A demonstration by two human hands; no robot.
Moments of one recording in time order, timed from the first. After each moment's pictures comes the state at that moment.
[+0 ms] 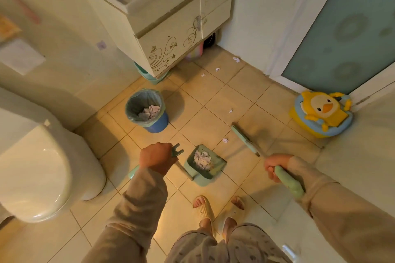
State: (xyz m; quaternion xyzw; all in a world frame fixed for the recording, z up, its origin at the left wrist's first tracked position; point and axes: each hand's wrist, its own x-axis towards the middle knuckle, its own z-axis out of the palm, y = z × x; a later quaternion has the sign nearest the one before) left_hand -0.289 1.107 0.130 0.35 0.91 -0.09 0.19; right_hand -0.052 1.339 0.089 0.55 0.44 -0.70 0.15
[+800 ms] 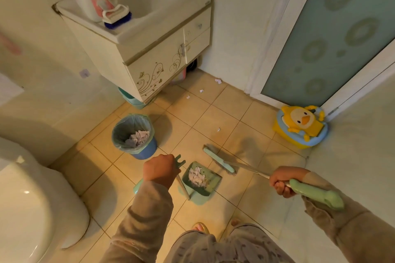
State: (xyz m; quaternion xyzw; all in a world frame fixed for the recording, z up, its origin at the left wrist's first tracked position) left_hand -0.322 1.118 0.130 0.39 0.90 -0.09 0.16; right_hand -0.071 1.347 0.094 0.57 0.40 -0.64 0.33
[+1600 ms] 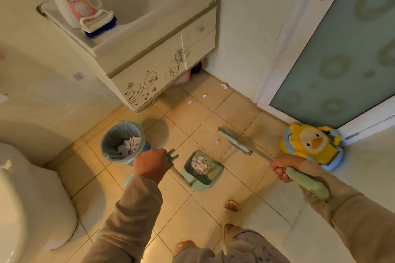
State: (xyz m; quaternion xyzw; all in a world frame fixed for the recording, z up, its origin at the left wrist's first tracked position) left_hand -0.361 1.290 0.131 0.33 0.93 -0.08 0.17; right_hand -0.130 1.552 0.111 0.58 0.53 -0.56 0.26
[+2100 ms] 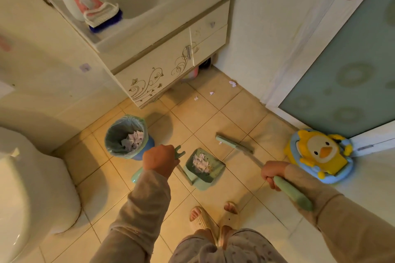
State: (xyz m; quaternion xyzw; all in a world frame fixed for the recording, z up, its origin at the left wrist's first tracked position) left_hand -0.372 1.339 0.135 0.32 0.92 -0.13 0.18; right_hand -0.191 1.561 0.110 0.48 0.62 -0.42 0.45
